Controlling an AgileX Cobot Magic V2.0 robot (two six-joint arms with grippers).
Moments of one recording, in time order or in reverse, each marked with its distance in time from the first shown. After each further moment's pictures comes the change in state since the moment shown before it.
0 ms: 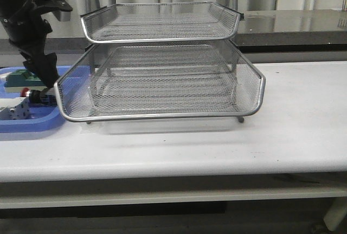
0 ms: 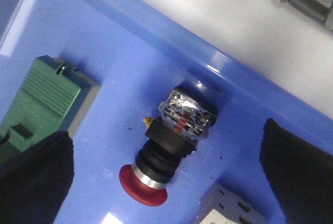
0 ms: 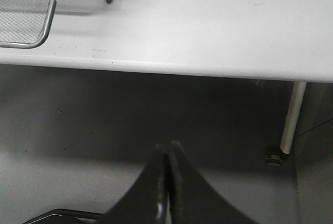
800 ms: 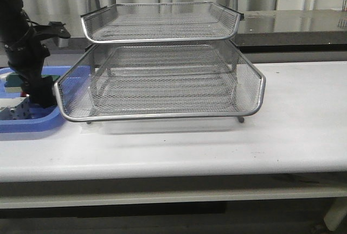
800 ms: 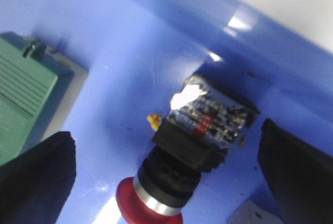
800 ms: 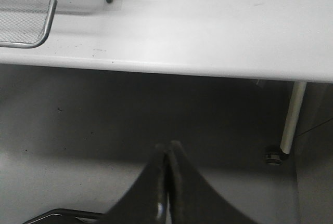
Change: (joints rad) left arm 0.025 0.103 -0.020 0.031 -0.047 0.024; right arm 0.000 0.000 0.000 0.000 0.000 0.000
